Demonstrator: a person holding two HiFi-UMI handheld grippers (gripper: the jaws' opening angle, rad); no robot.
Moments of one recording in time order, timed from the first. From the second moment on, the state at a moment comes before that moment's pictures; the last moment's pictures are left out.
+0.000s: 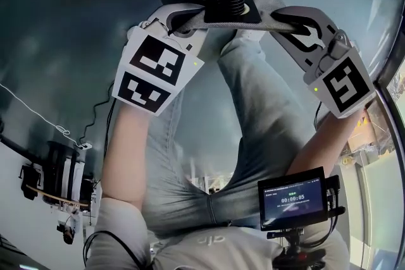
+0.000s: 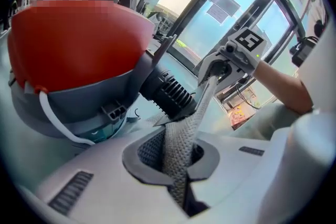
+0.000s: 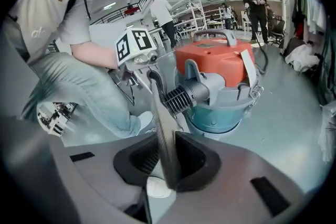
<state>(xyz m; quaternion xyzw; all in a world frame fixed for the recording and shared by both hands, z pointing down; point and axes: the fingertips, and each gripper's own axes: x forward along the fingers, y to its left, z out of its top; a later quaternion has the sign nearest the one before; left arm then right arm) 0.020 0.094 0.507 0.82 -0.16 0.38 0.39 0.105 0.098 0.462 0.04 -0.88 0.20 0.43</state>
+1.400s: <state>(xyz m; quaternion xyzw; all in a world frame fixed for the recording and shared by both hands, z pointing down) 0.008 0.093 0.482 0.87 -0.18 0.35 0.28 0.071 0.079 0.468 0.03 -0.87 0.11 0.48</state>
